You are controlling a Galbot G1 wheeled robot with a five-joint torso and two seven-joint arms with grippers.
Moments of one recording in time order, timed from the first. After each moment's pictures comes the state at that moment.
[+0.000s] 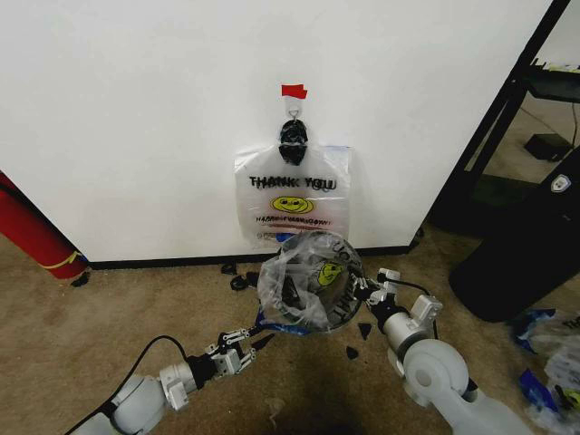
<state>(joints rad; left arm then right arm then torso) 1.33 -0.87 -0.23 -1.69 0.15 -0.69 0.39 -1.23 1.02 0.20 1.99 0.98 -0.14 0.30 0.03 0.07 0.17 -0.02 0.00</state>
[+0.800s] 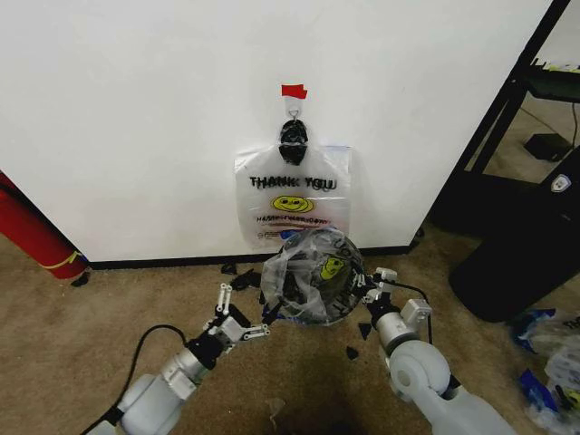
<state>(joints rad) 1.37 -0.96 -0.20 -1.90 0.26 -0.50 -0.02 -1.20 1.07 0.14 1.92 0.78 -0.03 0.30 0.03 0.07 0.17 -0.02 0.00</state>
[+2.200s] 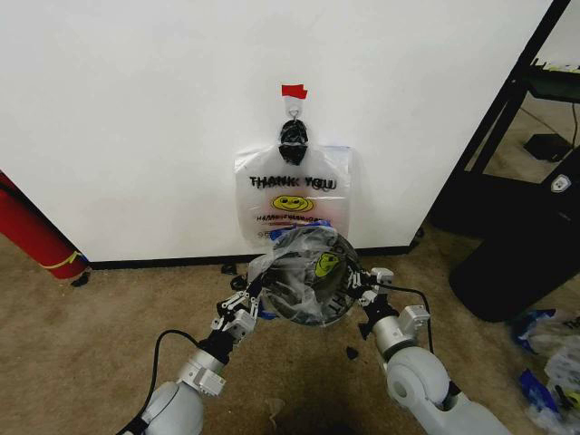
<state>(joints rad) 1.39 -1.00 -0.17 -1.96 0.34 -0.26 -0.23 -1.25 1.06 0.14 1.96 0.67 0.02 0.26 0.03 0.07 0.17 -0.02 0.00</state>
